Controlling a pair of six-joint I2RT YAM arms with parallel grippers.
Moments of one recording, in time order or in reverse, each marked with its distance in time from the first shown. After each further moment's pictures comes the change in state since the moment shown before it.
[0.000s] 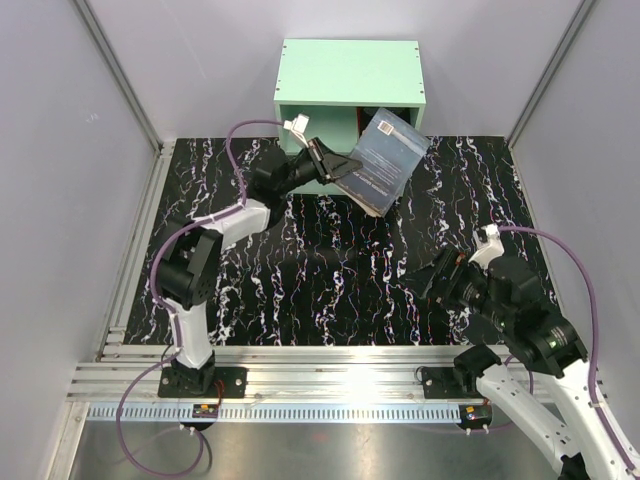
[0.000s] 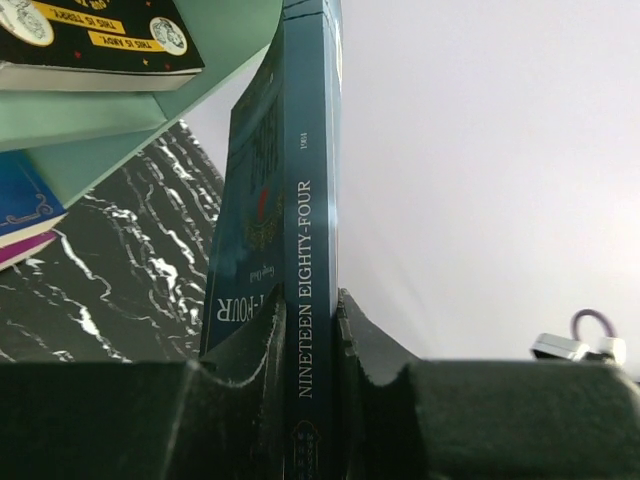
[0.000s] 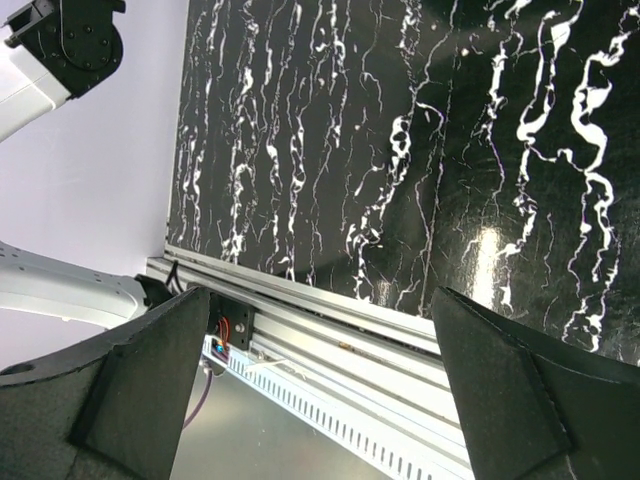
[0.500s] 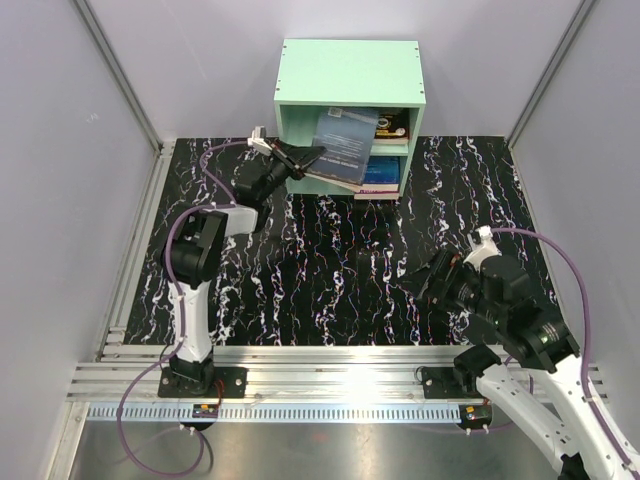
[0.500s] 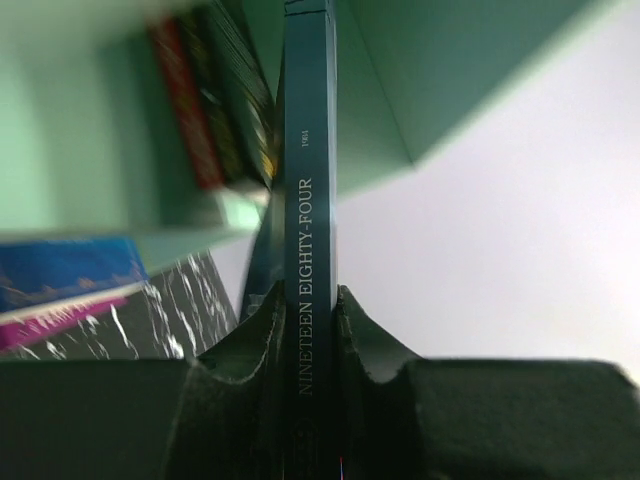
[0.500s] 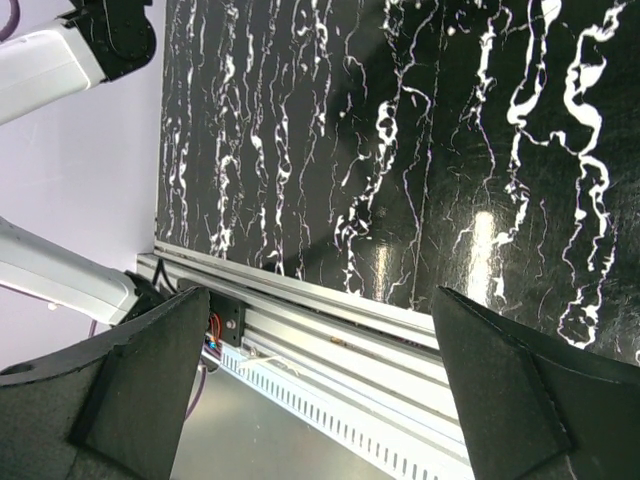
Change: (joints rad) left arm 0.145 0.166 -0.092 0.382 -0.134 -0.327; right arm 0.000 0.007 -0.045 0.010 -0.004 0.009
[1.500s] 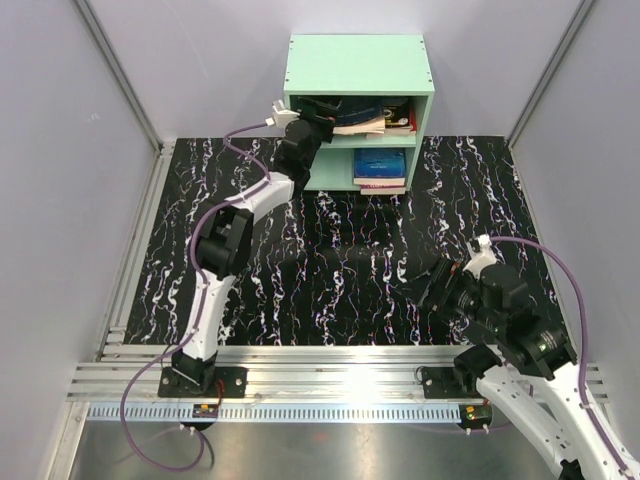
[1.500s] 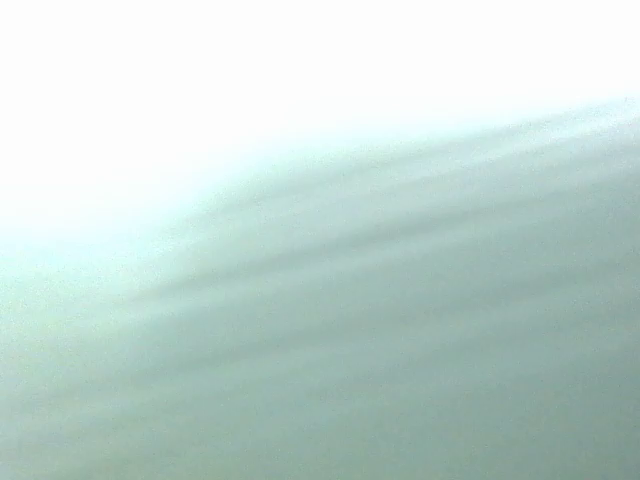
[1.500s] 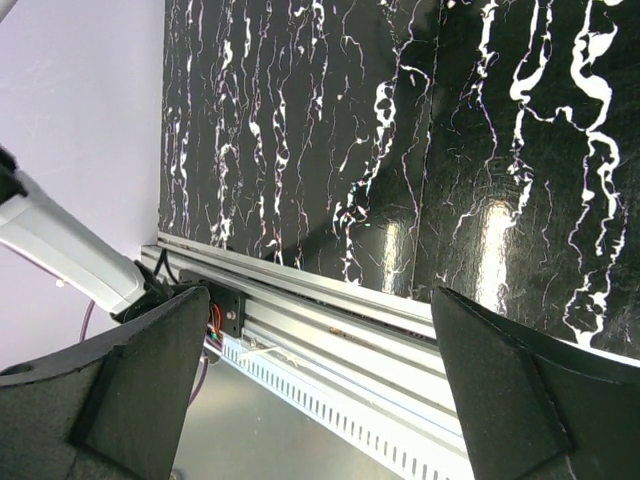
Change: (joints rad) left arm -0.142 0.198 0.589 -0.529 -0.618 0.011; right arm 0.000 -0.058 -0.079 0.015 -0.025 0.027
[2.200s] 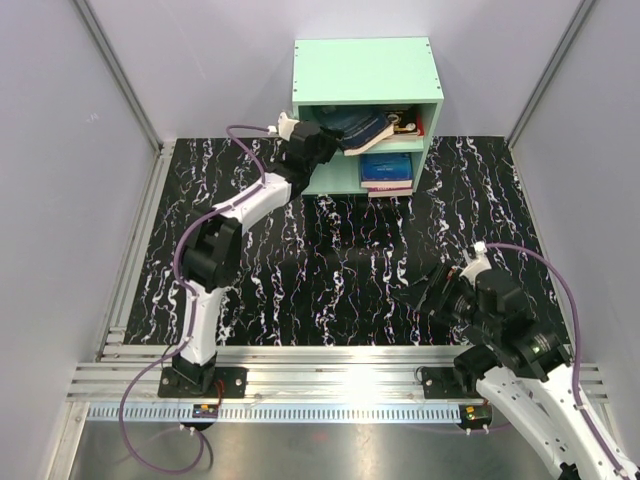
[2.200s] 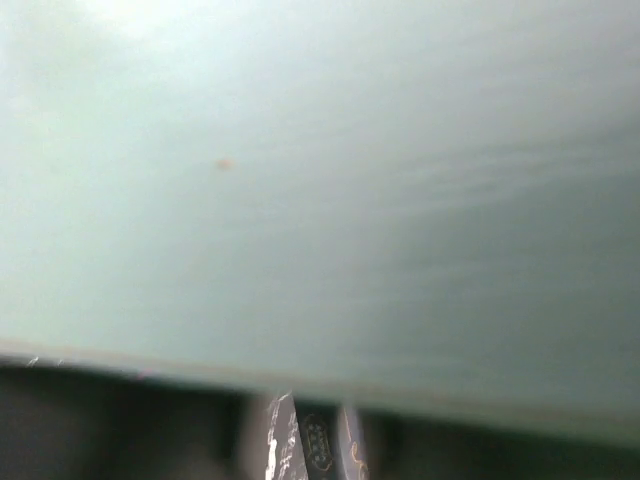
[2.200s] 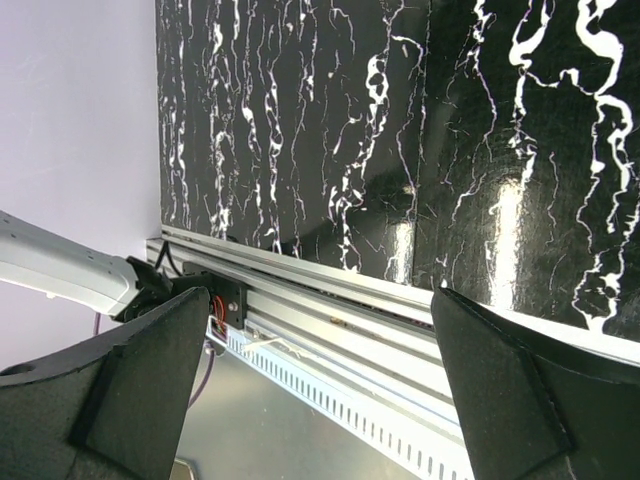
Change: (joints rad) left arm -0.056 -0.130 -0.038 -0.479 -0.047 0.136; right arm 0.000 -0.046 -0.076 0.005 -0.026 0.045
